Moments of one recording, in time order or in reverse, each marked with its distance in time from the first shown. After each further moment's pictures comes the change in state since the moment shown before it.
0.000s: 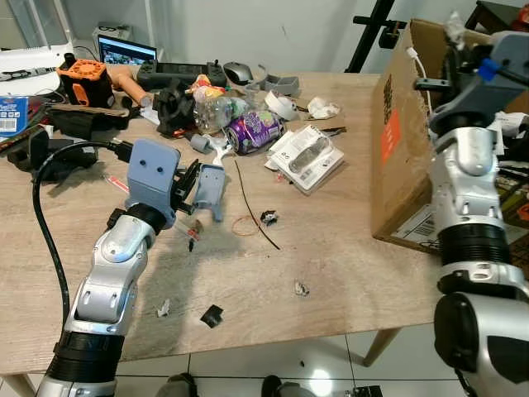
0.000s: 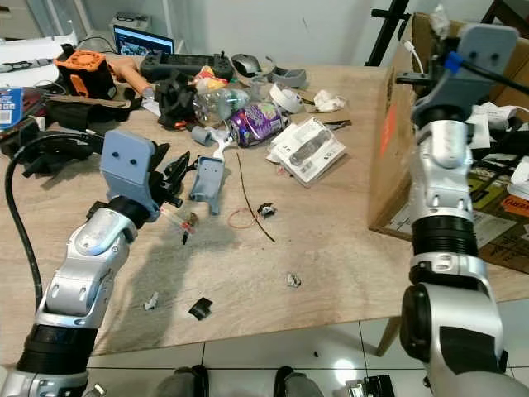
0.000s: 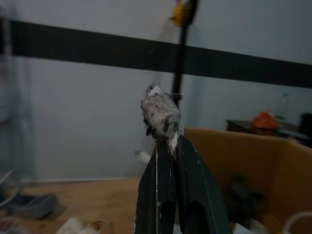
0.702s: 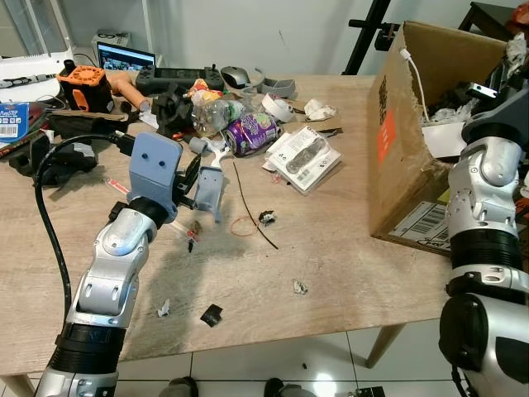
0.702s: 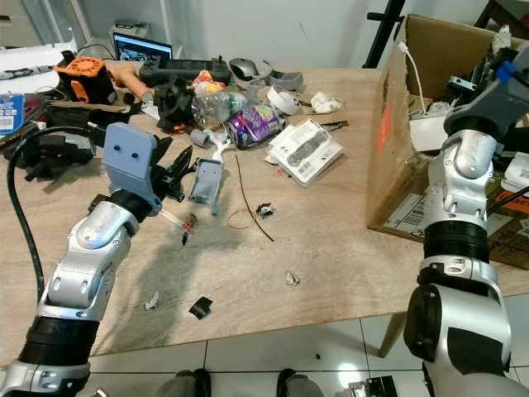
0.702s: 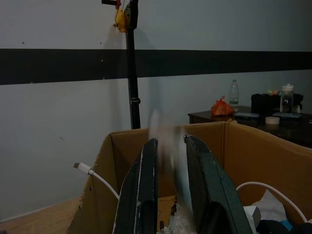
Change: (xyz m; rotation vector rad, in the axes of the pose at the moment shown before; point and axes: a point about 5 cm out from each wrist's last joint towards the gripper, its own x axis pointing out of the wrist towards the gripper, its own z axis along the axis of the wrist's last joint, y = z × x) left arm 0.007 0.000 0.005 0.008 -0.022 -0.020; right arm -0.005 -0.022 -0.004 0.050 -0.021 -0.166
